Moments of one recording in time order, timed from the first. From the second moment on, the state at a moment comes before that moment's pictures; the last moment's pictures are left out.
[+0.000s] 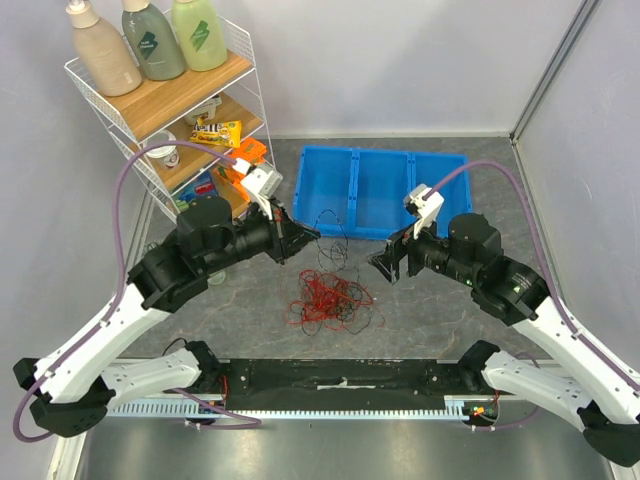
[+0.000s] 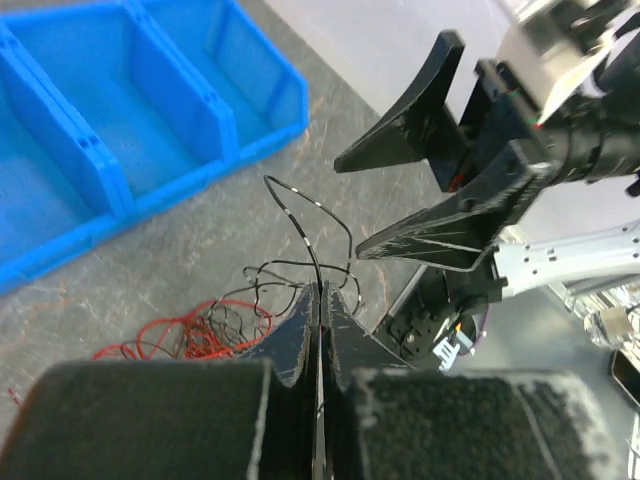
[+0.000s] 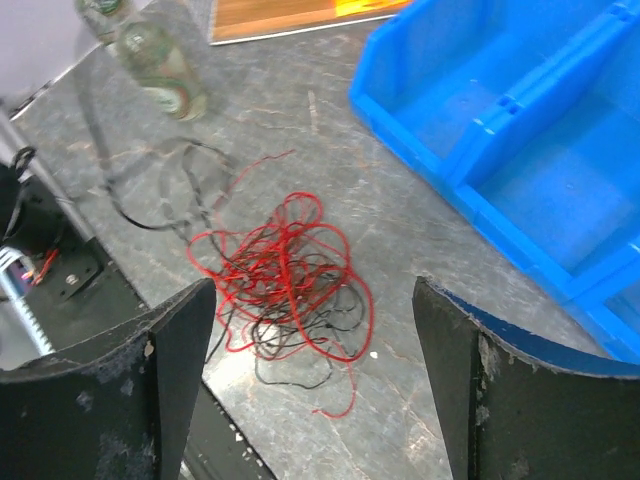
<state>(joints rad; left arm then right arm) -0.86 0.94 1.25 -0.48 0.12 -0.40 0.72 0.83 0.98 -0.48 -0.10 0.15</state>
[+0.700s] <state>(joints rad) -0.86 1.04 1.18 -0.43 0.25 -0.49 0.82 0.96 0.83 -0.07 -0.38 0.43</state>
